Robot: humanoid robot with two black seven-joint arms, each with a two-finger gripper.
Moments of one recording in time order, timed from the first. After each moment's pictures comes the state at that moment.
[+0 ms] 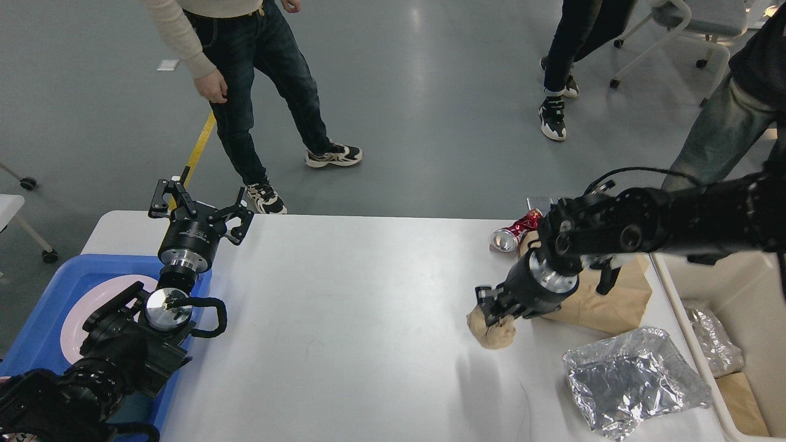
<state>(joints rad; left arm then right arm) -0.72 0.09 -0.91 -0.26 -0.27 -0.59 -0.30 1.67 -0.23 -0.94 1.23 -0.22 0.46 -0.06</state>
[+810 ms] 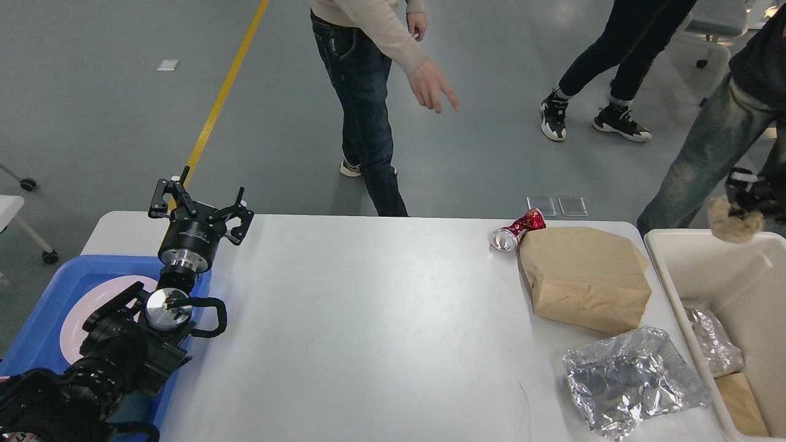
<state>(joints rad) -0.72 0.09 -0.91 -0.26 -0.27 -0.59 -0.30 1.68 -0.75 -1.10 0.86 -0.25 0.51 -0.11</state>
